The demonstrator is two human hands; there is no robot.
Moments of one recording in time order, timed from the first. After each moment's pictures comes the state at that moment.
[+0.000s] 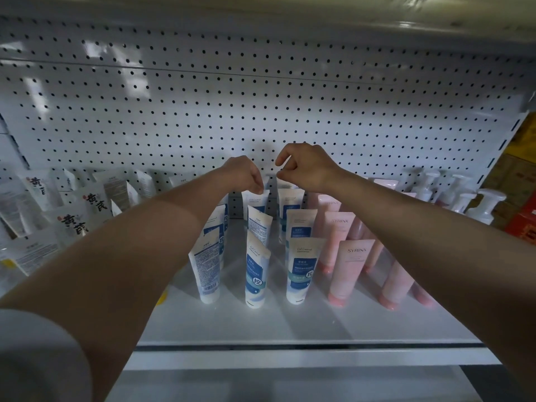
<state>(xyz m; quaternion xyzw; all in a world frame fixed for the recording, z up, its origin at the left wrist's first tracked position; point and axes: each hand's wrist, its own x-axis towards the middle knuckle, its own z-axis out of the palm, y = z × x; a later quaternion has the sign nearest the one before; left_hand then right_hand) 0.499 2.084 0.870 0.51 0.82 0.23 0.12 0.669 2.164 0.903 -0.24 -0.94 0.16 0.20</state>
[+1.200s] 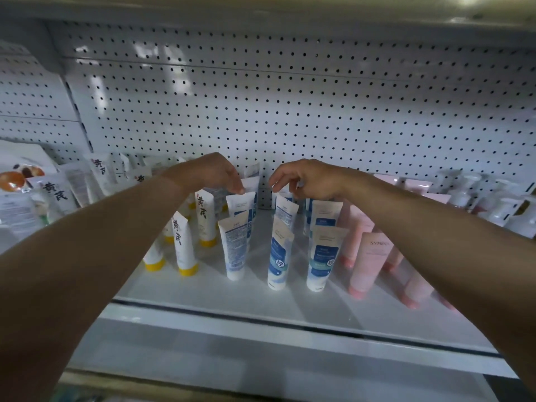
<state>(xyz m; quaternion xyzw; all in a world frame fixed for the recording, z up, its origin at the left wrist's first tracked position) 0.475 1.966 0.879 0.41 0.86 0.27 0.16 0.657 2.143 0.884 -0.07 -0.97 0.24 0.01</state>
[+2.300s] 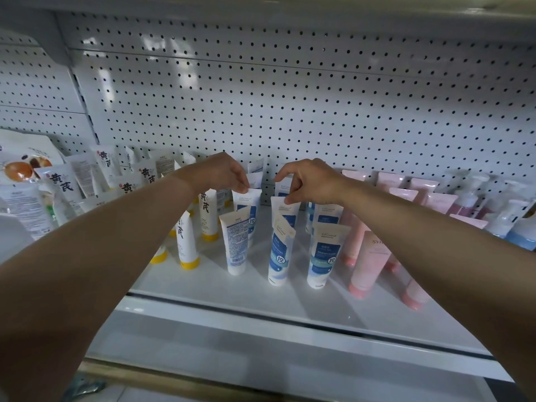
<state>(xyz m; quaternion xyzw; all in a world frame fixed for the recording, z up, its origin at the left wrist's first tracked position) 0.485 1.965 0.868 0.44 0.84 0.28 0.15 0.660 2.129 0.875 -0.13 -0.97 0.19 0.07</state>
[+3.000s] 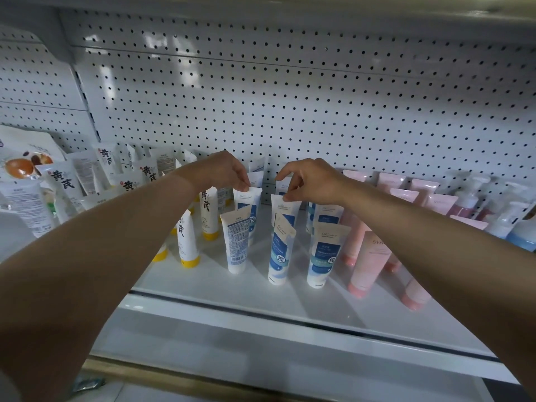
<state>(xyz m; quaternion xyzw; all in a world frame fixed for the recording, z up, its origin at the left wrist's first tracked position) 0.485 1.966 0.869 0.44 0.84 0.27 0.15 0.663 2.124 0.877 -0.13 -0.97 0.19 0.08</state>
